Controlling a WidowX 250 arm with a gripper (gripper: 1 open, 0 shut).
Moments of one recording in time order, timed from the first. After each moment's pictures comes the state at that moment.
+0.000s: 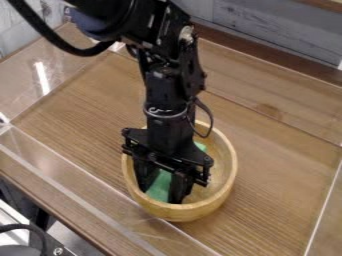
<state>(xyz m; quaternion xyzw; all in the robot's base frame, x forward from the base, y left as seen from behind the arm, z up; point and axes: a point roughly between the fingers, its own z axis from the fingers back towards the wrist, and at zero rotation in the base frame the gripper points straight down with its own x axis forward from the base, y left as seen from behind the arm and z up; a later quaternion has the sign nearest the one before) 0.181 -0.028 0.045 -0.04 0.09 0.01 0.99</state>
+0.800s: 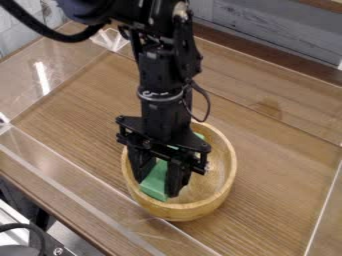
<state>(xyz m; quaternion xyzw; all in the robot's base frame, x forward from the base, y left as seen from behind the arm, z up) 0.178 -0.024 0.065 -0.05 0.09 0.02 0.99</state>
